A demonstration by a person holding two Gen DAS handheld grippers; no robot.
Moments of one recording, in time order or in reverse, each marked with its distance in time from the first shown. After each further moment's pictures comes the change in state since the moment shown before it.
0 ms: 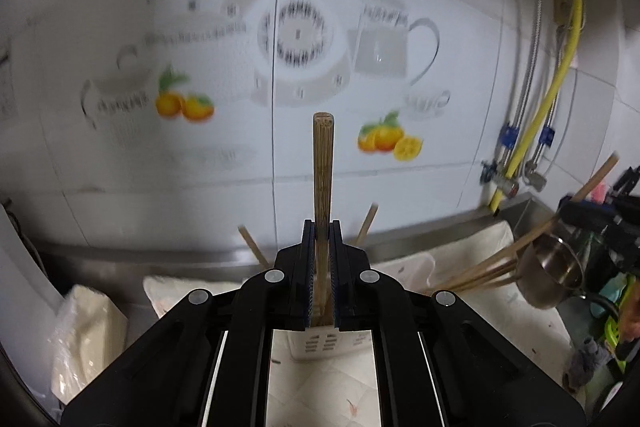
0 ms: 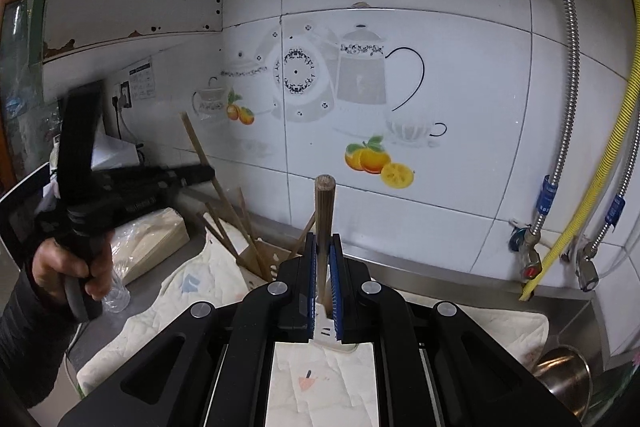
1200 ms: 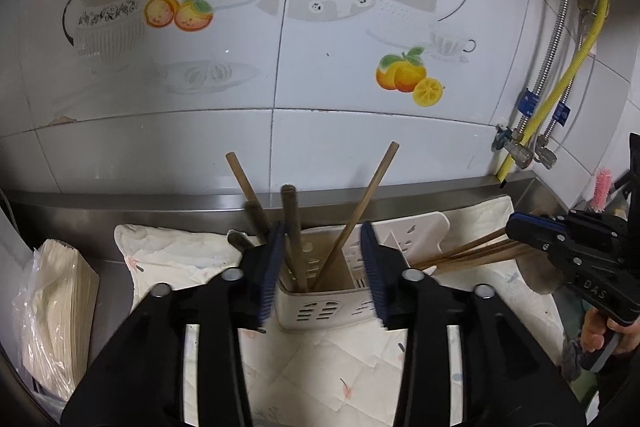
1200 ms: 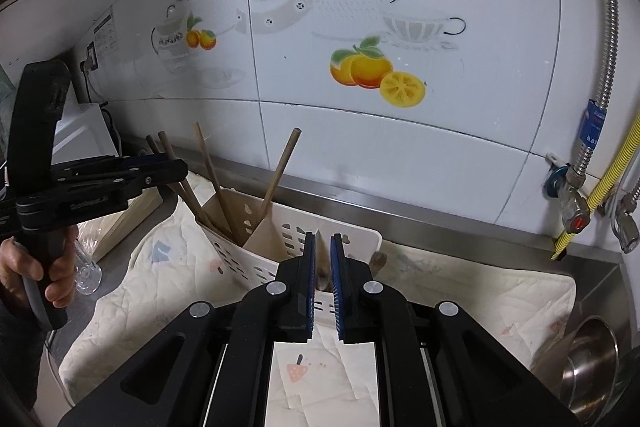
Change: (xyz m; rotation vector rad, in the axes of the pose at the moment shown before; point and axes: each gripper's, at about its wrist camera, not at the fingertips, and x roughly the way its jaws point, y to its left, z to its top) left arm 0.040 0.015 -0.033 -0.067 0.117 -0.036; right arm 0.085 -0.013 -0.040 0.053 0.173 -0.022
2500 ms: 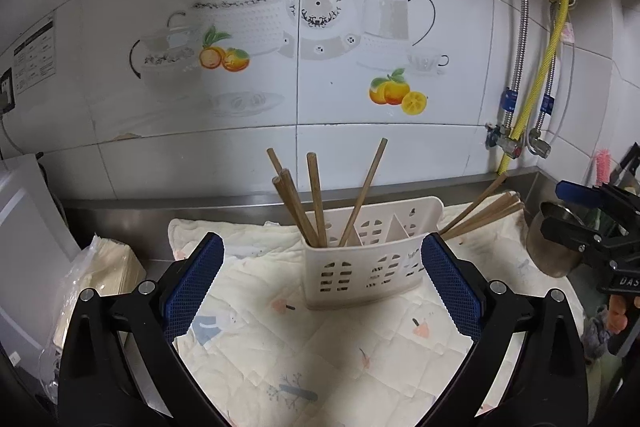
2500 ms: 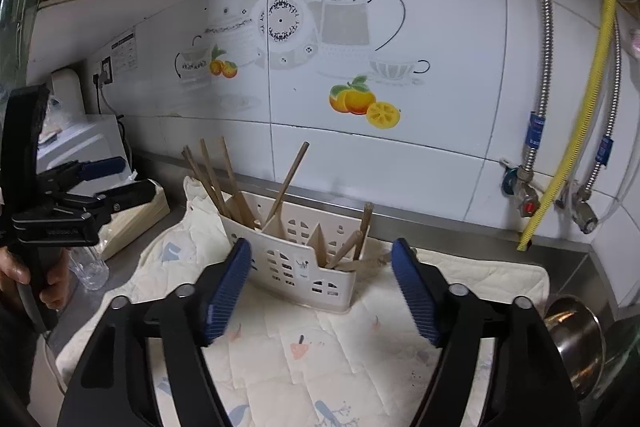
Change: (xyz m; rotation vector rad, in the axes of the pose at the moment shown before) left arm -0.082 -0.014 -0.051 0.064 -0.138 0.114; right arm -0.075 0.023 -0.046 -0.025 -0.143 -0.073
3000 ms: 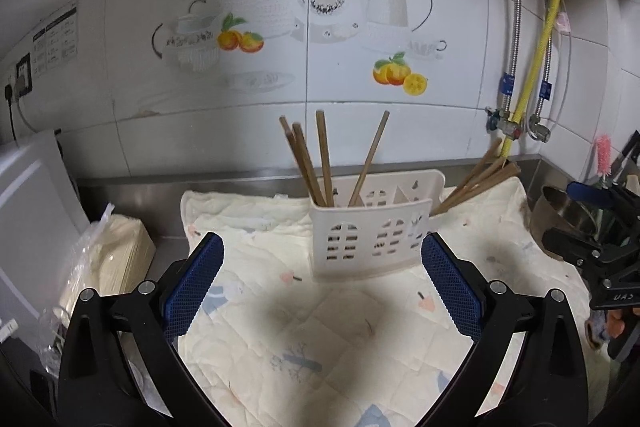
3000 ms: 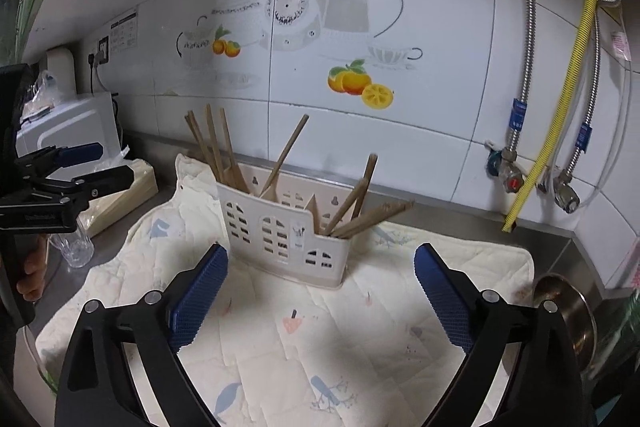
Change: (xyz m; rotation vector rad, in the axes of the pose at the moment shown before) left arm -0.022 -0.001 -0.042 -0.005 -0.006 0.039; right arm -0.010 0.023 -0.044 -0.026 0.003 -0.073
